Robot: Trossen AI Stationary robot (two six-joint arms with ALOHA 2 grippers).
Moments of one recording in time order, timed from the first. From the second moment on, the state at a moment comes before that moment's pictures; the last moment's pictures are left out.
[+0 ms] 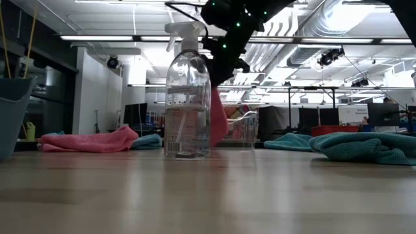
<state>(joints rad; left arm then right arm) 0.46 1.02 1.39 -0.62 0.19 -0.22 -0.28 1.91 1.59 -0.46 0.52 0.26</state>
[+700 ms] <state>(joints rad) 0.46 1.02 1.39 -0.62 0.19 -0.22 -0.49 2.03 1.59 -0.46 0.08 0.44</state>
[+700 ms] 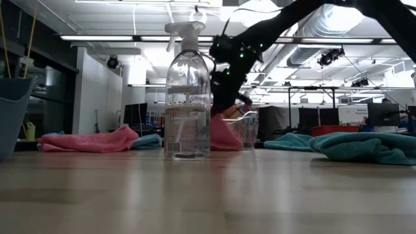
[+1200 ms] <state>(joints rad) 0.46 1.08 1.39 -0.69 0.20 -0.23 -0.49 2.05 1.62 -0.53 0.02 0.54</state>
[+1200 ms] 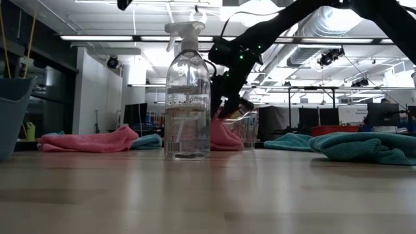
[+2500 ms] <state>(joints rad) 0.48 1.31 0.86 -0.85 -0.09 -0.57 -0.34 1.61 2.09 -1.34 0.52 0.38</state>
